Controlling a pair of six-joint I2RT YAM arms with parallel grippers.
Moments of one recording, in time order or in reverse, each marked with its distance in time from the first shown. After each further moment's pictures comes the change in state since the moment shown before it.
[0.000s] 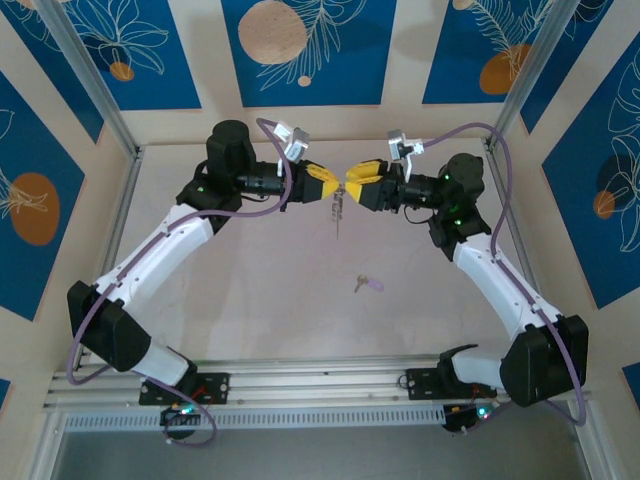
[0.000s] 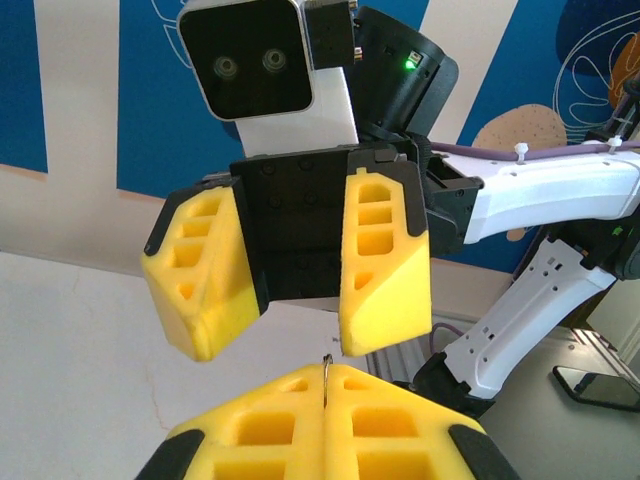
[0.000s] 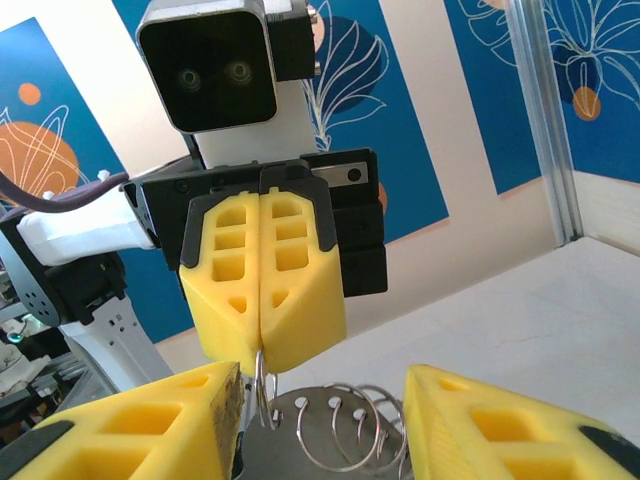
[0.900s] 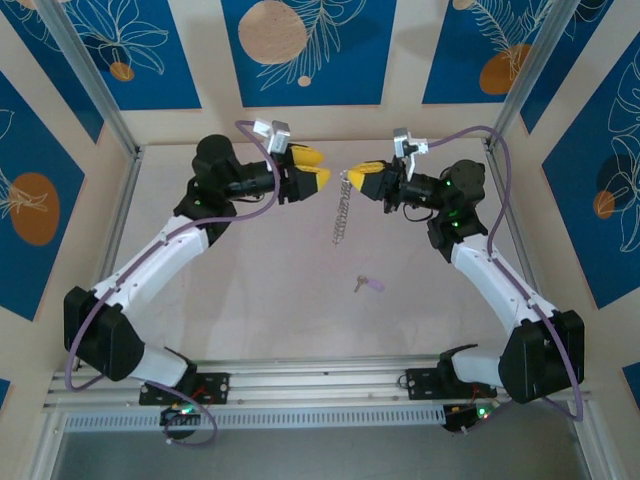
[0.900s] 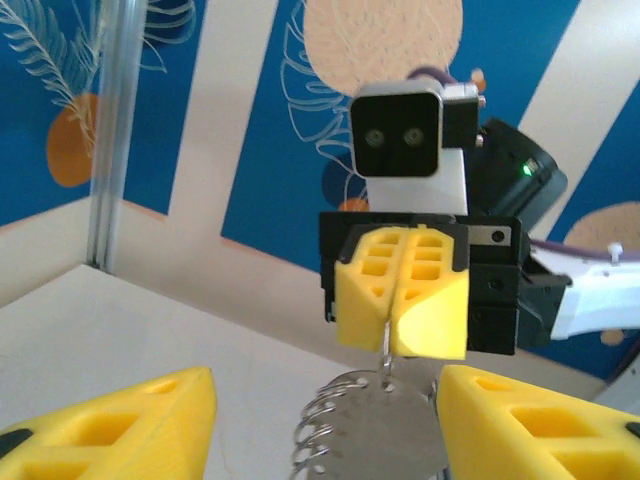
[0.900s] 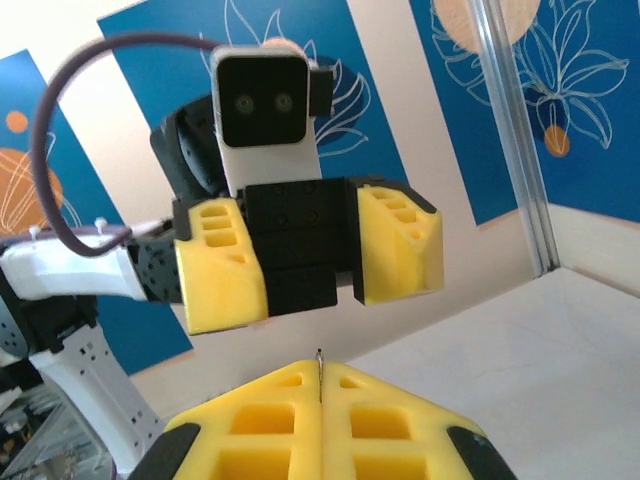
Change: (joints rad) left arm 0.053 -0.061 -0.200 0.374 -0.221 -0.257; right arm -0.014 0.012 -0.052 0.196 0.074 0.090
